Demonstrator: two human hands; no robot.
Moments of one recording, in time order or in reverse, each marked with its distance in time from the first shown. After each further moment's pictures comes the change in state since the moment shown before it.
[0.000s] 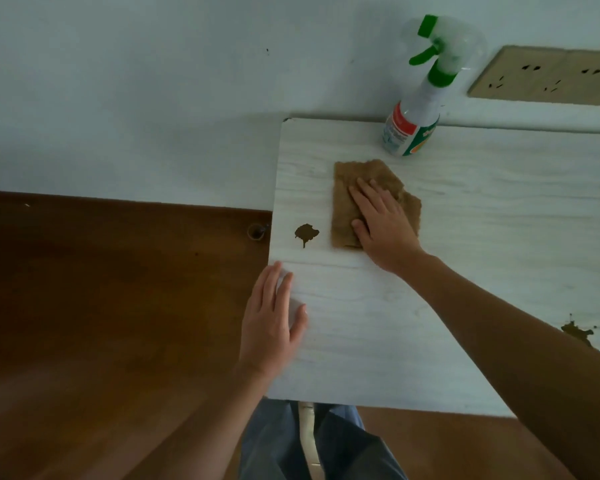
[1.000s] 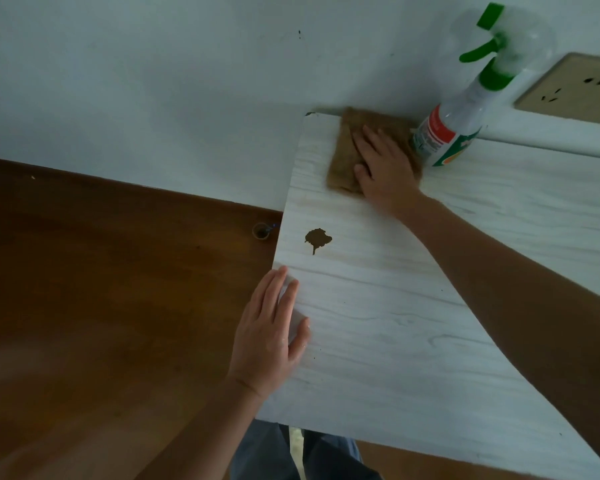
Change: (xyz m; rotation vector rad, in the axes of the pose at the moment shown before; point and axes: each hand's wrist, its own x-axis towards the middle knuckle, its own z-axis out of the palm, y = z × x) left_hand -0.003 -0.001 0.007 0.017 0.037 0.021; right_hand 0.117 -0.006 -0.016 -0.048 0.021 -0.046
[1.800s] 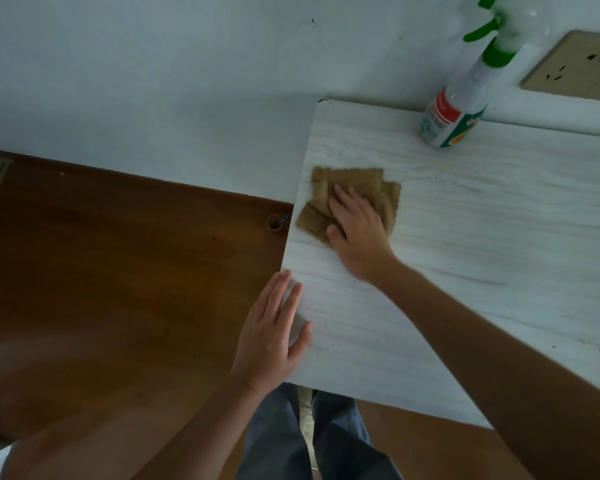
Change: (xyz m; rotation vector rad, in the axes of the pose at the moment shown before) left_hand -0.050 -0.005 -0.006 -0.041 0.005 0.031; right_hand -0.125 -0.080 0.037 0.242 -0.115 -0.016
